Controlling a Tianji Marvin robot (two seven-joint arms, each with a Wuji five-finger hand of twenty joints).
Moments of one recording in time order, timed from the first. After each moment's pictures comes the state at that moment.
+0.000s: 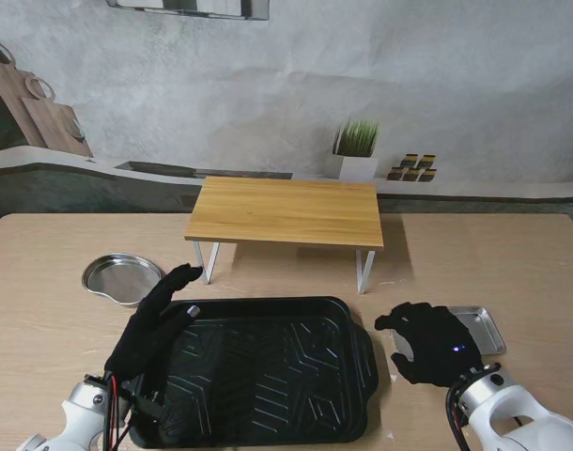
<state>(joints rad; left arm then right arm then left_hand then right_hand) 2.09 -1.15 -1.45 -1.99 0.12 -0.33 0.09 -2.16 -1.06 1.60 -2.08 -1.14 -0.13 0.04 0.75 -0.17 0.44 -0.07 0.35 0.08 0.23 0.18 0.18 0.15 0.18 0.22 0.04 0.20 0.02 0.27 -0.08 0.28 0.06 0.34 0.42 -0.47 0.94 -0.05 0.43 -0.16 0.37 0.64 0.30 -0.10 0.75 0.36 0.27 -0.01 0.60 0.37 0.21 0.03 0.82 0.51</state>
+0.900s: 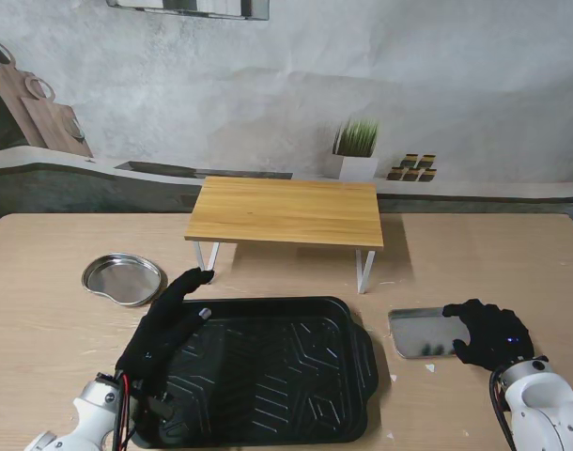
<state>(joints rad) 2.07 -1.15 -1.41 -1.98 0.15 -0.28 0.10 -2.01 -1.07 1.68 -1.78 -1.10 0.01 0.02 0.75 -0.17 0.44 -0.07 0.36 0.08 0.23 0.18 0.18 0.15 0.18 0.22 0.04 0.20 0.02 0.28 -0.08 0.28 0.06 0.34 0.41 -0.46 0.96 -0.05 0.32 -0.15 0.42 0.61 0.29 -0.09 0.77 0.37 0.30 0.00 0.62 0.39 0.21 0.04 0.88 0.49</state>
